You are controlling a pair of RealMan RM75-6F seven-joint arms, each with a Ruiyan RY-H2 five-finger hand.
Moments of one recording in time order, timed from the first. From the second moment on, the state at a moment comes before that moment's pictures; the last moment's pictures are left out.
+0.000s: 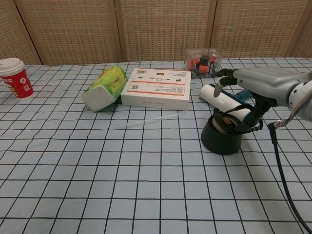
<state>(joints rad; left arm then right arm) -0.15 -1.14 -0.05 -1.67 1.45 1.42 0.14 0.66 -1.50 0.16 -1.73 -0.97 1.15 -0.65</state>
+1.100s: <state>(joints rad) -0.14 -1.13 -0.04 -1.69 1.47 1.42 0.14 0.62 -1.54 0.09 -1.76 -1.05 1.18 -0.64</state>
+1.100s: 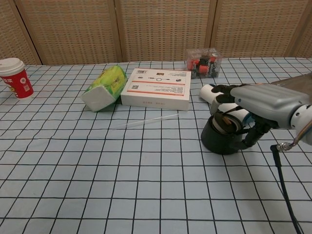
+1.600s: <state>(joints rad) -0.14 -1.13 -0.04 -1.69 1.47 1.42 0.14 0.62 -1.57 0.10 -1.72 -1.02 1.16 -0.65</state>
